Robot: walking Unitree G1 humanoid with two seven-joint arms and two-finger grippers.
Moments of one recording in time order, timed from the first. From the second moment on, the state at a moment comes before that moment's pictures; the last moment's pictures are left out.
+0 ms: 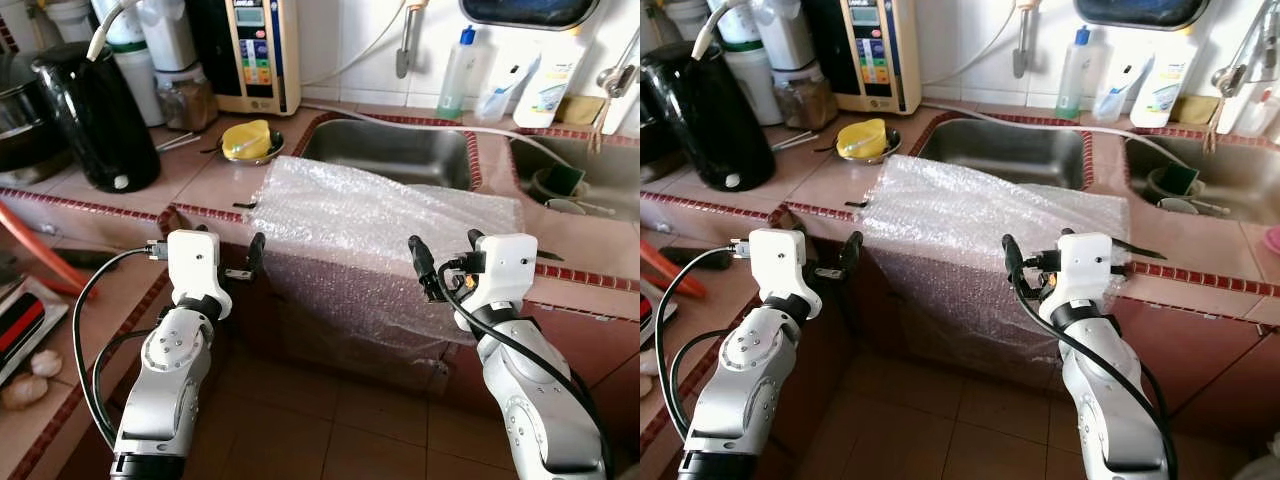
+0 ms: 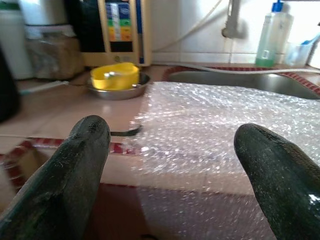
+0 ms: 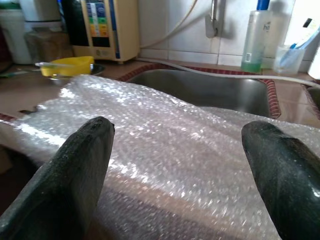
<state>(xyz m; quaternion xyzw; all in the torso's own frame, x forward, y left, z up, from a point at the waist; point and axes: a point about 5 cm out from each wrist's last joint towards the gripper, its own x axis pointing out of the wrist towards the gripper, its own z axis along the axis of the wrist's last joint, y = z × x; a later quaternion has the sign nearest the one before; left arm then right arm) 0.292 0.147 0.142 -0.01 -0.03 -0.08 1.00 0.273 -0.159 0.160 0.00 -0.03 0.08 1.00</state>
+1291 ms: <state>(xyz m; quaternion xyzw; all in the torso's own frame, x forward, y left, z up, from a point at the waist) 0.291 0.146 0.135 -0.02 0.00 -0.08 1.00 0.273 -0.157 0.158 0.01 -0.02 0.08 1.00</state>
